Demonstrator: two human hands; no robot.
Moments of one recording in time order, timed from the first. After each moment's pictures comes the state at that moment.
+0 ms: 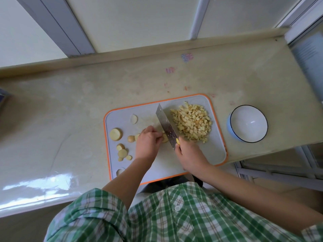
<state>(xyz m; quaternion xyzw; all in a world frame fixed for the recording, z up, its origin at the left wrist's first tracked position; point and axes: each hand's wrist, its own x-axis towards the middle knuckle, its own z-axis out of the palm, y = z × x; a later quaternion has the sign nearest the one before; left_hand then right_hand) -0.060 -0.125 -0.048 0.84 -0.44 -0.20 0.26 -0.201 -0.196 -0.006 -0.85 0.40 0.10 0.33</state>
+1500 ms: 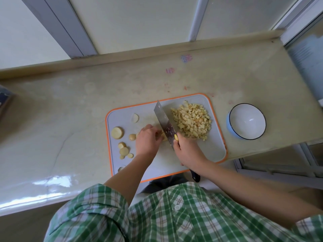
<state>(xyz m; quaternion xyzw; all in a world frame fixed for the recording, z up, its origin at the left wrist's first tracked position) -0.059 -0.127 -0.042 0.86 -0.40 -0.22 0.21 -0.195 -0.193 -0.004 -0.85 0.40 0.07 0.34</state>
